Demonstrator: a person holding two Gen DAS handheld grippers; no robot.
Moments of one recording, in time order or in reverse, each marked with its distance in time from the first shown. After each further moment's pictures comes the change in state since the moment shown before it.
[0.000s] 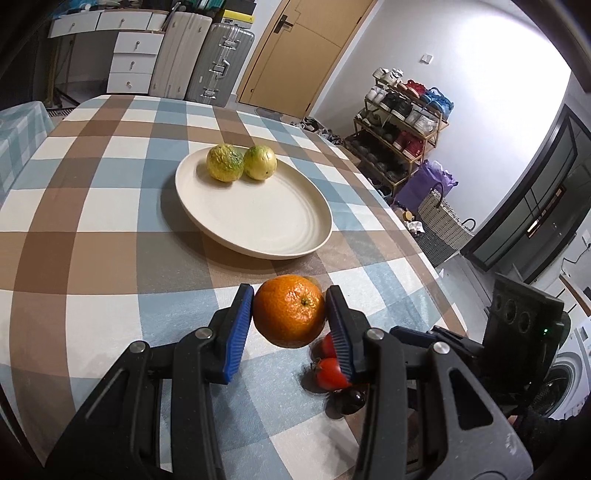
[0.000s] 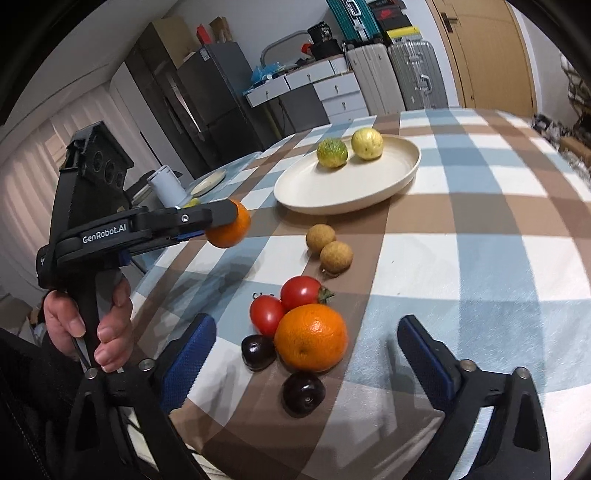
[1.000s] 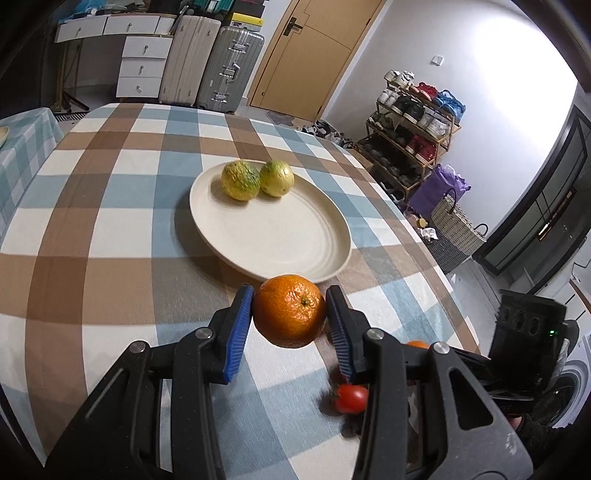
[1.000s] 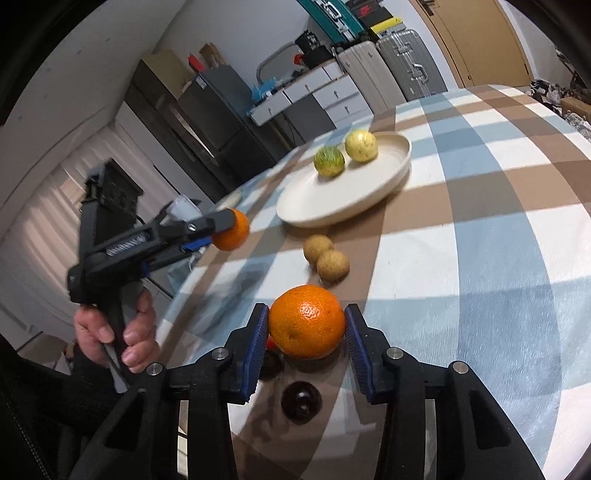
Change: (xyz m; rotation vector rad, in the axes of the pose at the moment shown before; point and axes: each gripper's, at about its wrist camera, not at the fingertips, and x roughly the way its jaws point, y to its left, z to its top) left arm 0.007 0.005 0.024 0.000 -0.011 0.056; right arm -0.013 -0.024 -0.001 0.131 -0.066 0.139
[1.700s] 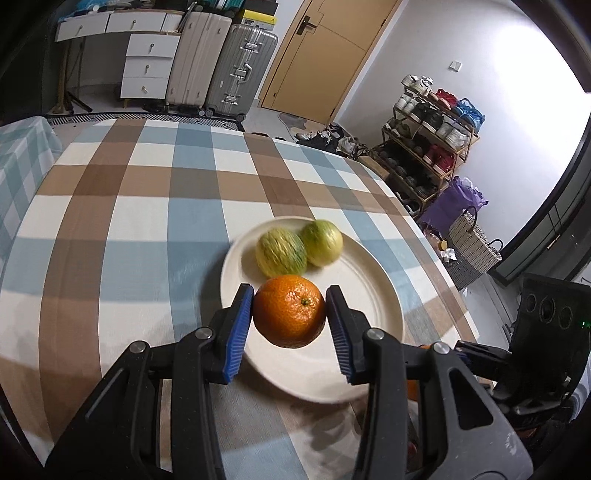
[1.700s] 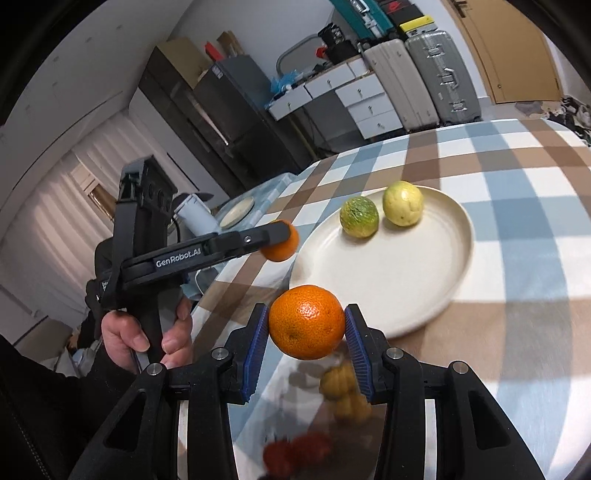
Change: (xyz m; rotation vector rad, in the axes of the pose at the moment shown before) left arm 0.068 0.052 0.105 -0.030 0.014 0.027; right arm 0.064 0.012 0.110 -0.073 0.064 0.039
